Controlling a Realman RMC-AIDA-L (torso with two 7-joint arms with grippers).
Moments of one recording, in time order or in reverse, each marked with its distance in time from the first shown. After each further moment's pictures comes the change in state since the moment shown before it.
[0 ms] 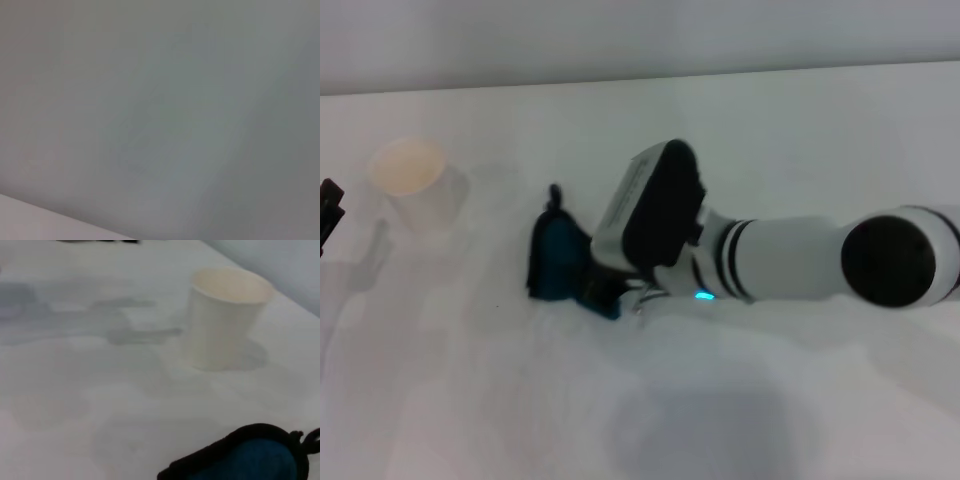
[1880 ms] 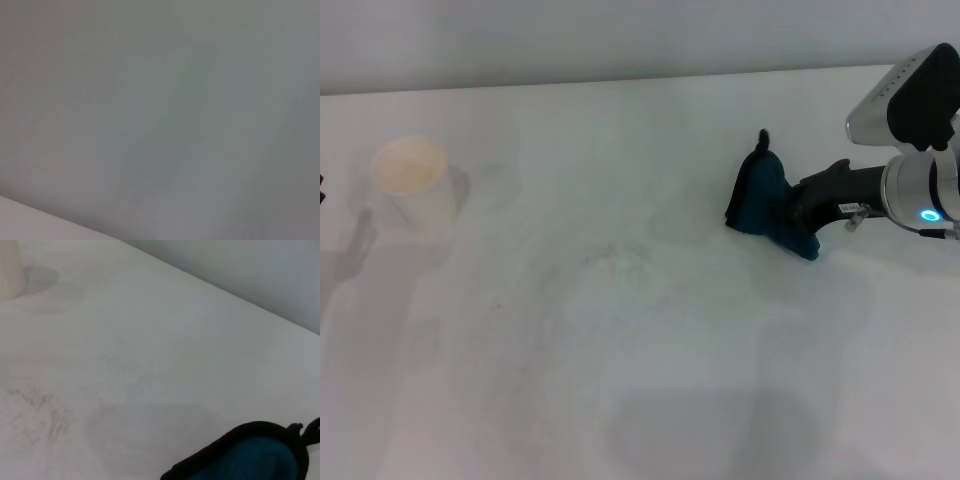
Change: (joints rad) left arm -0.022 0.003 -0.007 0.009 -0.058 0.045 0.000; right arm -0.195 -0.021 0.970 0.008 -0.266 0.611 -0.337
